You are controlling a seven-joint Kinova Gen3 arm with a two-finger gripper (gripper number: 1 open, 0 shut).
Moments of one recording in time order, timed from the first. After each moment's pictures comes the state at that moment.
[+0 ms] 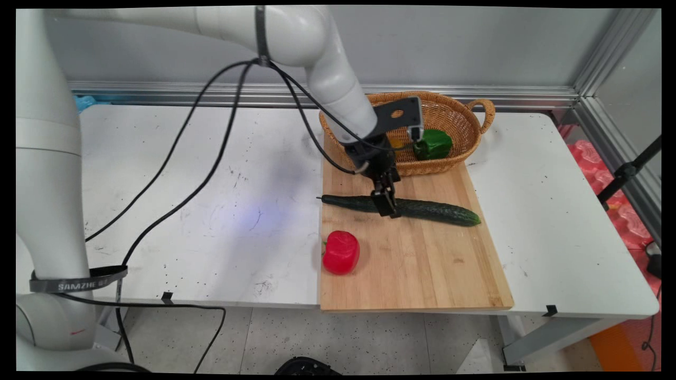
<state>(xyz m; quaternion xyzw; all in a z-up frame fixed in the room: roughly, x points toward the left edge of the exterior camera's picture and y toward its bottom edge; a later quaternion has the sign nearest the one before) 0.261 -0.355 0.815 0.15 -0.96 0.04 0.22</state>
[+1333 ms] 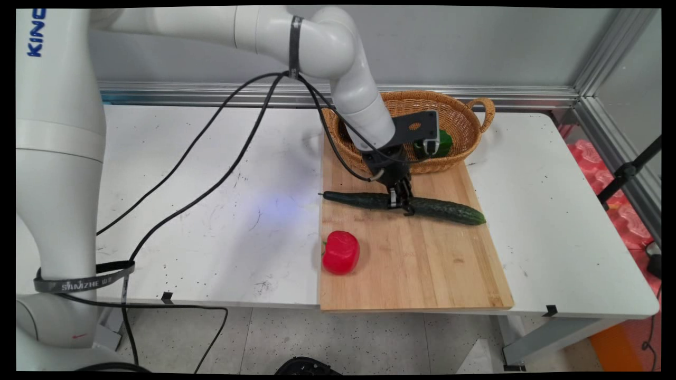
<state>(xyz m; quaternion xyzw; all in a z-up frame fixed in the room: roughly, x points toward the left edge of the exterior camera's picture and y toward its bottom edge) 0.237 -0.374 0.797 0.11 -0.97 0.04 0.21</state>
